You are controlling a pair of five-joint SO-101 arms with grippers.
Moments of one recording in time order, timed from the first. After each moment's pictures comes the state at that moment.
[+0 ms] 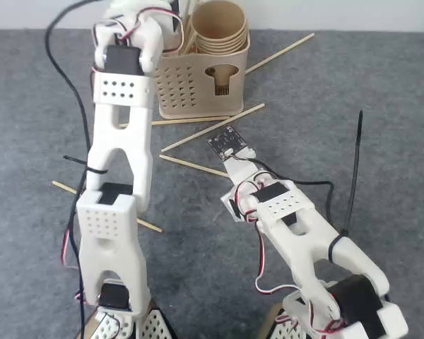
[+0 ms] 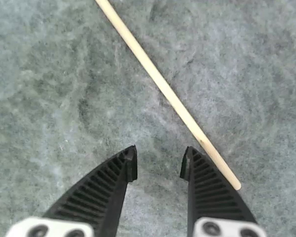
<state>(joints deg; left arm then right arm) 0.4 38.4 -57.7 47.8 5.4 -29.6 -13.9 52.8 34.4 10.0</state>
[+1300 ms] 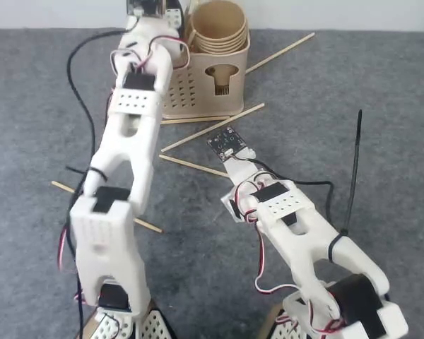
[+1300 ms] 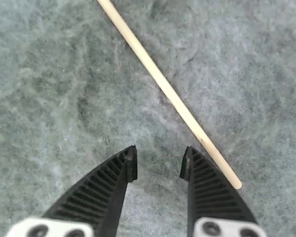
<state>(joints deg) 0.4 28.4 -15.3 4.4 4.6 -29.5 -13.8 52.8 34.4 10.0</state>
